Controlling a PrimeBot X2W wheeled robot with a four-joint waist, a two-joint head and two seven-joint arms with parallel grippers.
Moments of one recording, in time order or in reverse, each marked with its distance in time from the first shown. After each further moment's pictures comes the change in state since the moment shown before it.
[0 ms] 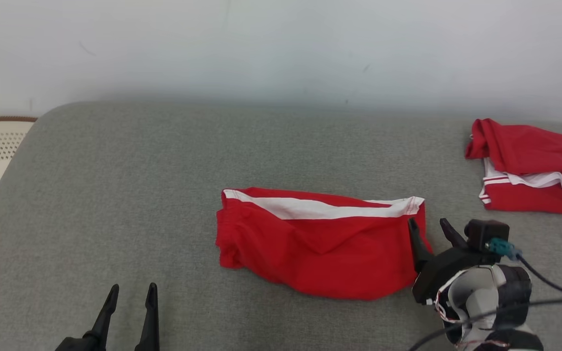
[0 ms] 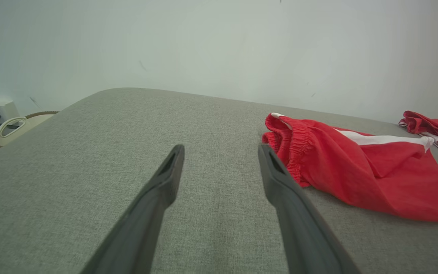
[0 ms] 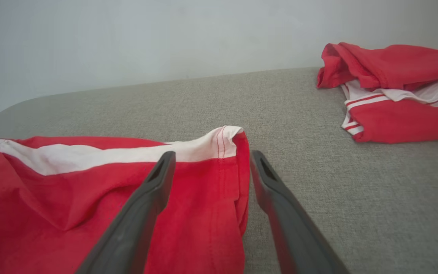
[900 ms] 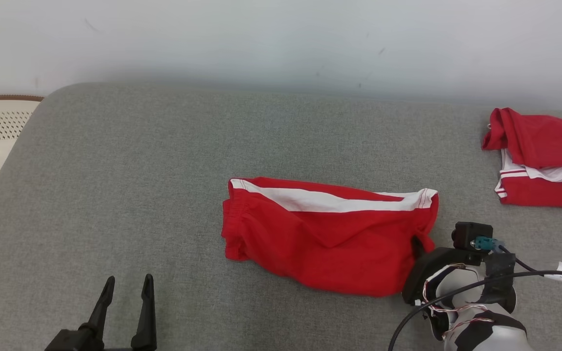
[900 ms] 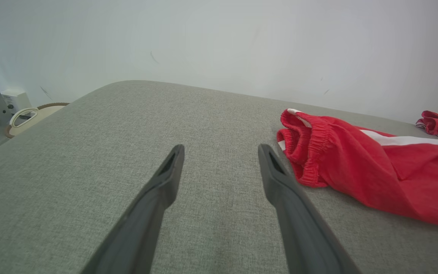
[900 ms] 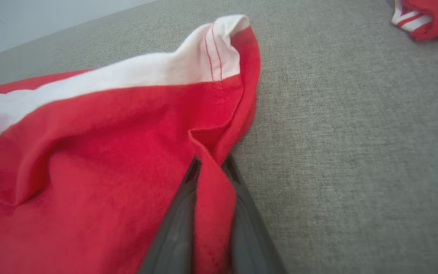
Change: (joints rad) left arm -0.030 0.000 0.006 0.010 -0.012 0.007 0.000; right arm -0.227 0.023 -0.014 0.495 0.049 0.000 -0.048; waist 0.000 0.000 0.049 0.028
